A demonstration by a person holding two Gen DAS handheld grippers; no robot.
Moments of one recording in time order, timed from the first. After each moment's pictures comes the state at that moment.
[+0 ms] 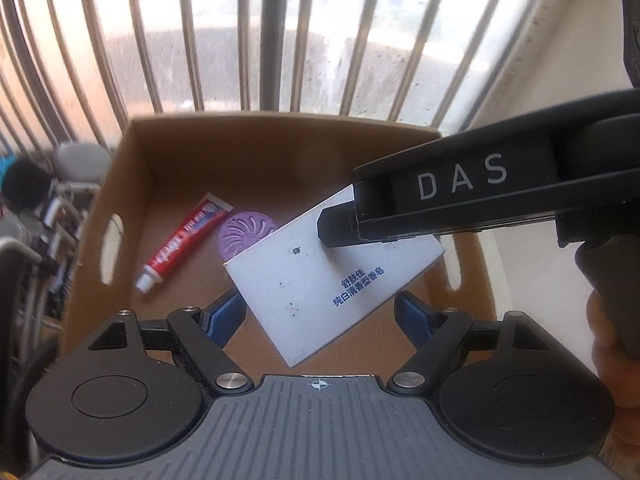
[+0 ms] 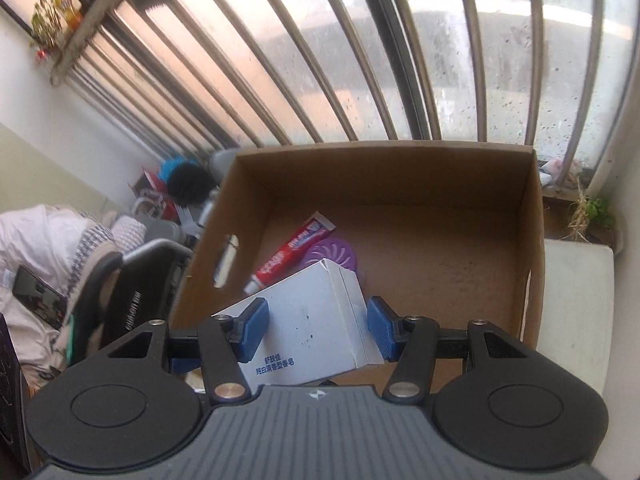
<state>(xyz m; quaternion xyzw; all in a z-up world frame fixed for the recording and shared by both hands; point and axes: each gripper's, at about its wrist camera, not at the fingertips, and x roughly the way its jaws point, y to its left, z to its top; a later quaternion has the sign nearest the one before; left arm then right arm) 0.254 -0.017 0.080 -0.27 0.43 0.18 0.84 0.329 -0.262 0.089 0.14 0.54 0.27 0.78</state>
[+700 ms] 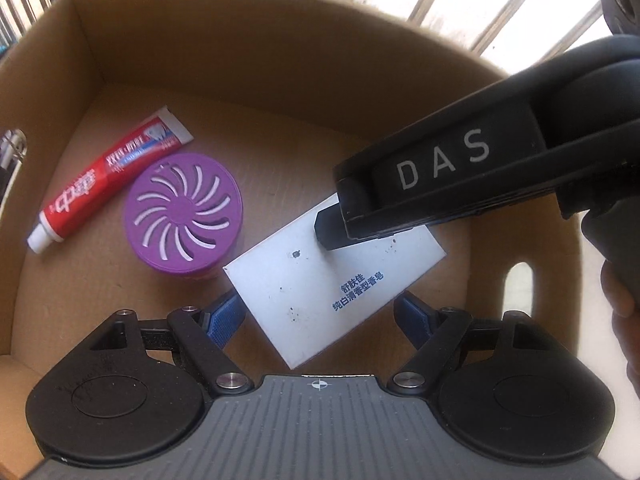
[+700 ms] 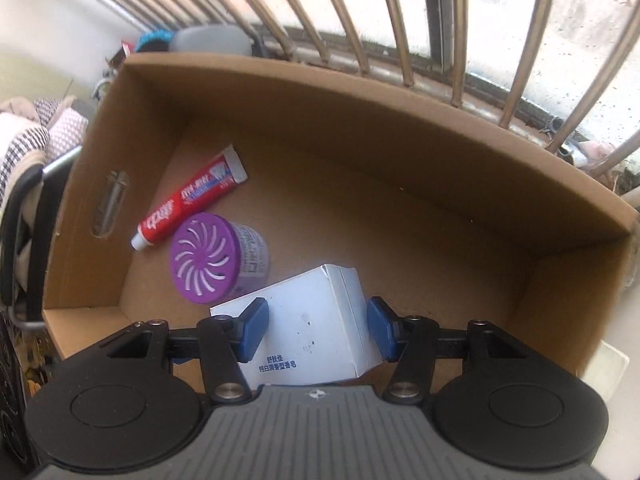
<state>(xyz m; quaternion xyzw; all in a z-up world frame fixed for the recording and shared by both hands) 0.328 0.013 -0.025 -0.38 0.49 0.22 0.76 0.453 -0.229 -0.031 0.00 0.66 0.34 0.67</state>
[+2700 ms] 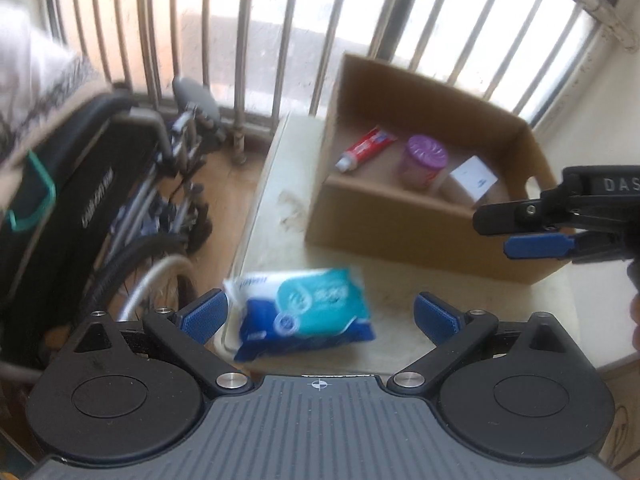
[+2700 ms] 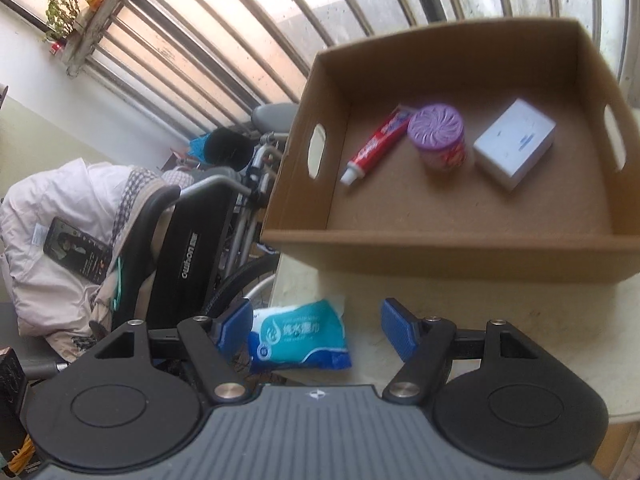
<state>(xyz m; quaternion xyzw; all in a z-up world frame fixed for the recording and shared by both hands) -0.036 0.014 0.049 -0.33 0.37 0.26 0.83 0.161 -0.174 0.081 0.20 0.55 0.29 0.76</state>
